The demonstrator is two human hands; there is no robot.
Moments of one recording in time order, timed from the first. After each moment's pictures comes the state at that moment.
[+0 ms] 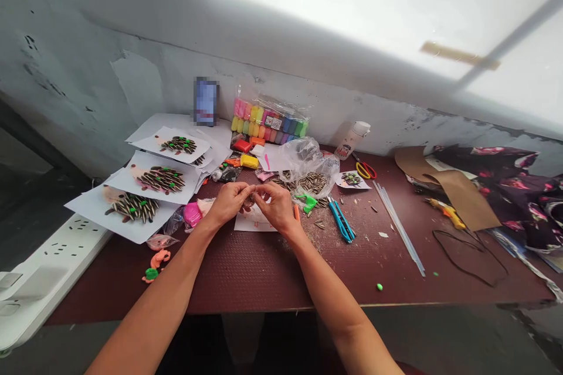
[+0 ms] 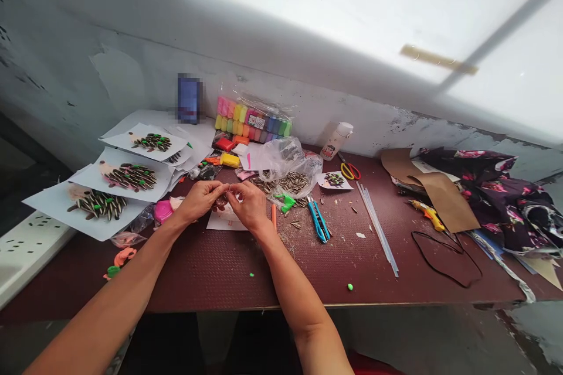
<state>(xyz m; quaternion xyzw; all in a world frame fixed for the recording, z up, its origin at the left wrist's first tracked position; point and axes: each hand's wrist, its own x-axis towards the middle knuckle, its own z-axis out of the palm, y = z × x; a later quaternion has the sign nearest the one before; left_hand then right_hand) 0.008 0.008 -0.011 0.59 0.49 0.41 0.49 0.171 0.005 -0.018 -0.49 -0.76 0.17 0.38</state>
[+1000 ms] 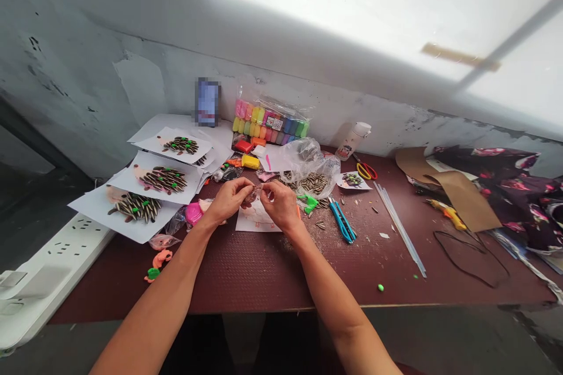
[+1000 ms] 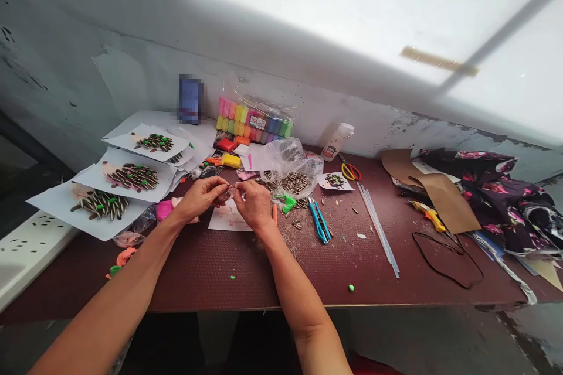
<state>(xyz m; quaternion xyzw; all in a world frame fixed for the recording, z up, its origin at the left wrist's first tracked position) 0.004 0.010 -0.011 0.55 0.46 0.45 0.53 0.175 0.006 -0.015 -0.52 -0.78 0.09 0.35</state>
